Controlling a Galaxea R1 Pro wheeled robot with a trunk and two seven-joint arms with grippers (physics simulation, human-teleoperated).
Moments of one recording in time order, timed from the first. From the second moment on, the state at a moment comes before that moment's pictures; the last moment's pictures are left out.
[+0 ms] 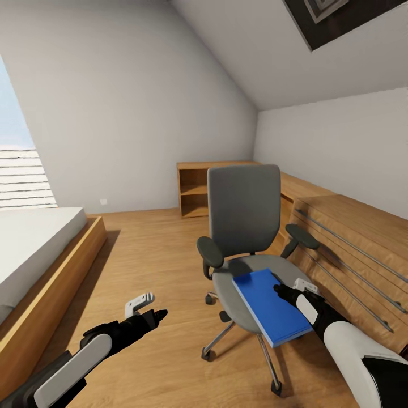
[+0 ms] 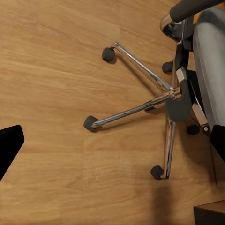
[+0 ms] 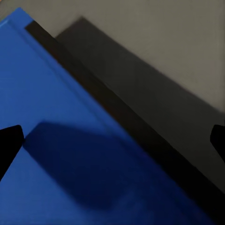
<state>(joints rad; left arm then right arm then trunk) -0.41 0.42 -0.70 -1.53 1.44 0.32 0.68 -0.86 -0.14 -0.07 -0.28 -0.41 0.21 -0.05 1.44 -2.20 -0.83</state>
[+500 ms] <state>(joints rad) -0.41 0.42 -0.71 -1.53 1.43 0.32 0.68 -0.86 -0.14 -0.07 -0.26 -0.41 0.21 -0.05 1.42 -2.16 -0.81</state>
